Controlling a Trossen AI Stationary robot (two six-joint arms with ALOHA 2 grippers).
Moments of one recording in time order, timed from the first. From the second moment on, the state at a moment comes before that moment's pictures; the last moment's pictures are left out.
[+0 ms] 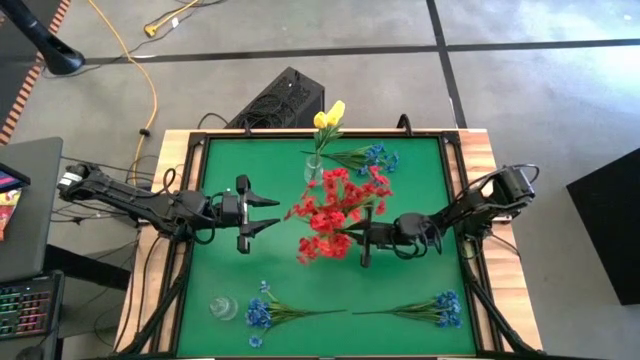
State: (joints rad) left arm -0.24 0.87 0.51 0.41 -0.34 0.06; right arm 0.23 1.66 0.46 1.30 0.29 -0.33
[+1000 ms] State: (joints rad) left arm -0.24 0.87 0.51 0.40 -0.34 0.04; right arm 0.17 1.66 0.46 1.13 0.30 -0.24
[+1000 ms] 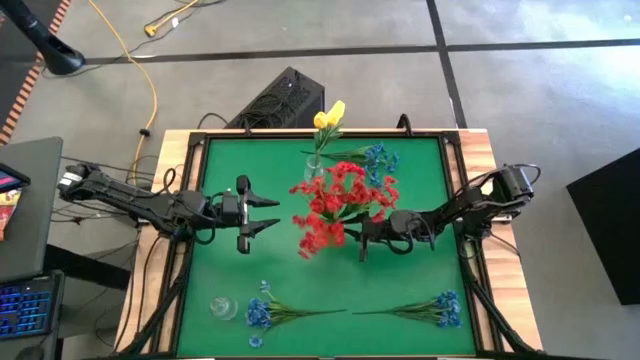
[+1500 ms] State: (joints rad) left arm -0.24 0.87 0.51 0.40 -0.34 0.04; right arm 0.18 1.53 0.46 0.90 0.30 -0.18
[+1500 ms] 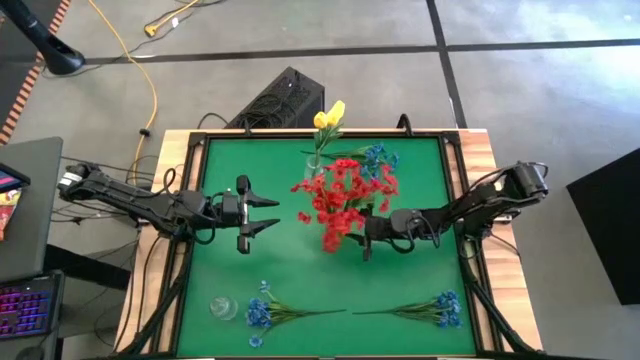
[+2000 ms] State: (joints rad) left arm -0.24 0.87 0.51 0.37 -0.29 0.01; right arm 0.26 1.21 0.46 0.32 0.29 0.07
